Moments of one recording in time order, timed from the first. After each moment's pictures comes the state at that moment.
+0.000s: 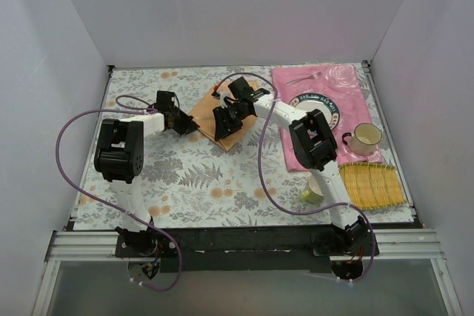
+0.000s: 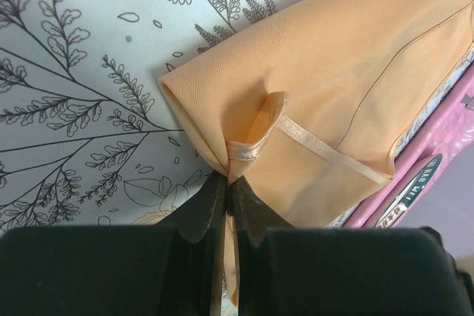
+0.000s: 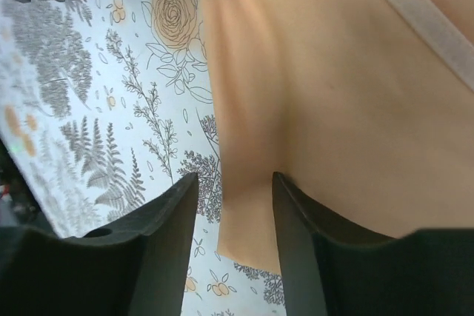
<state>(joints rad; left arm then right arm) -0.12 1.94 1.15 -0.12 0.24 -1.05 0.64 2.42 1.98 -0.58 -0.69 0.16</state>
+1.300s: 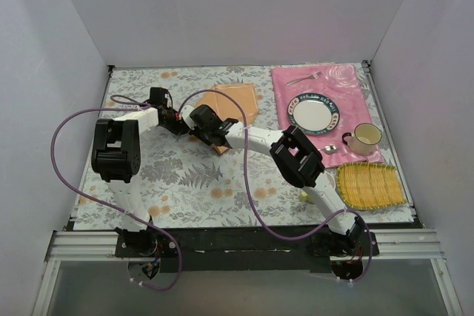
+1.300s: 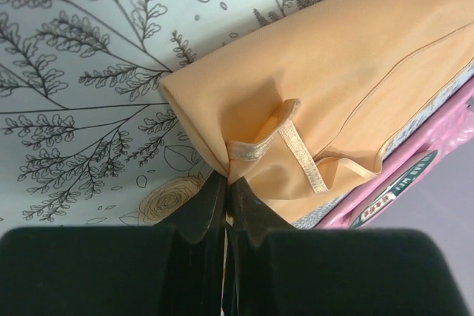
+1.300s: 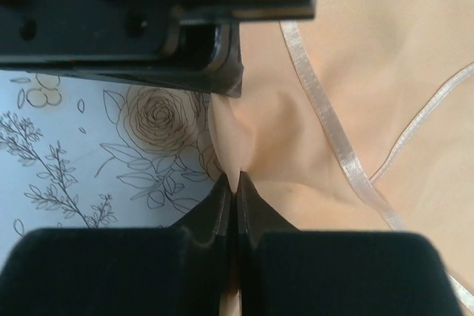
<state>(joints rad) -0.07 1.94 1.21 -0.32 0.32 -1.07 0.95 2.35 1.83 -0.23 0.16 -0.24</state>
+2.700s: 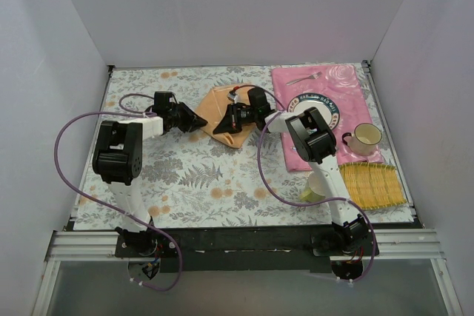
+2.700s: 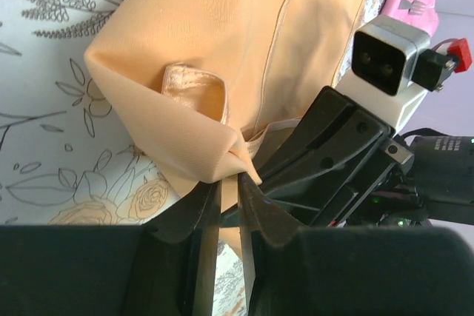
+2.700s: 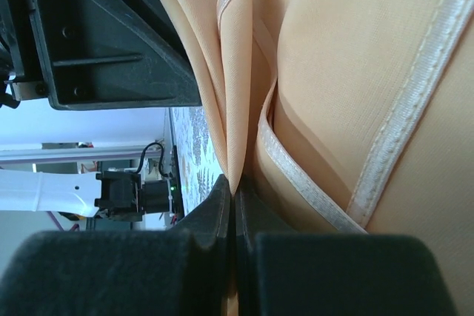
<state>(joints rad) -0.12 1.91 1.08 0.06 0.48 -0.97 0.54 2.53 1.68 0.43 -1.06 0.94</state>
